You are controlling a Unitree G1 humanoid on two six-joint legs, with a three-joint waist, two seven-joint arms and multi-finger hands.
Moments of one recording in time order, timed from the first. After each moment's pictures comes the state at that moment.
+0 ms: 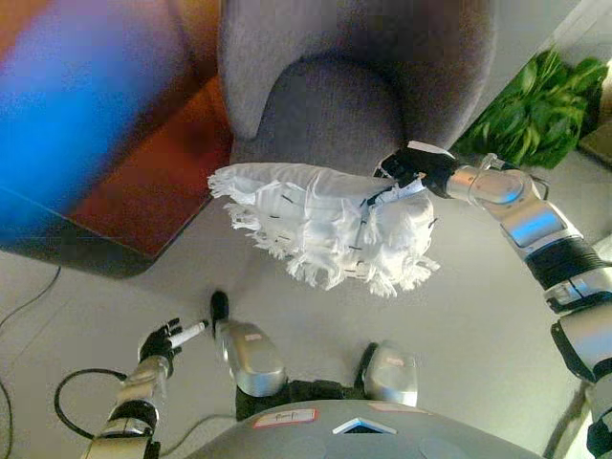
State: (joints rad) left arm 0.05 0.39 0.02 1.02 -0.35 0.03 0.07; right arm -0.69 -0.82 0.57 0.50 0.20 0.10 0.48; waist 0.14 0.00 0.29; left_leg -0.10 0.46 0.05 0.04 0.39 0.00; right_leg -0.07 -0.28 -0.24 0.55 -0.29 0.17
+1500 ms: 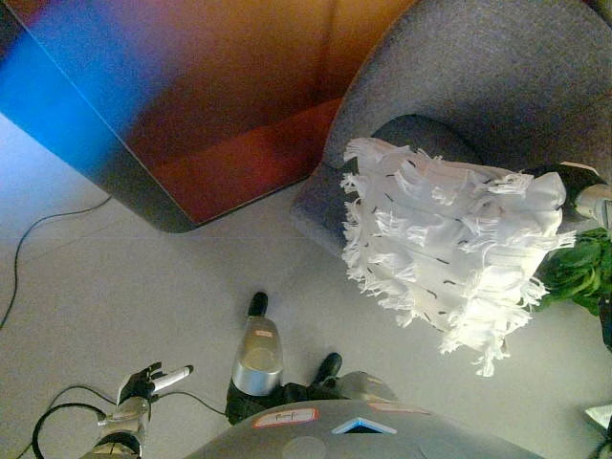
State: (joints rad) left arm 0.11 0.44 0.00 1.20 -0.25 -0.05 0.04; right arm -0.85 -0.94 0.38 1.23 0.25 0.20 0.47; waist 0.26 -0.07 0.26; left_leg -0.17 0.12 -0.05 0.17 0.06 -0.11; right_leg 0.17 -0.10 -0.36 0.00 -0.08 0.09
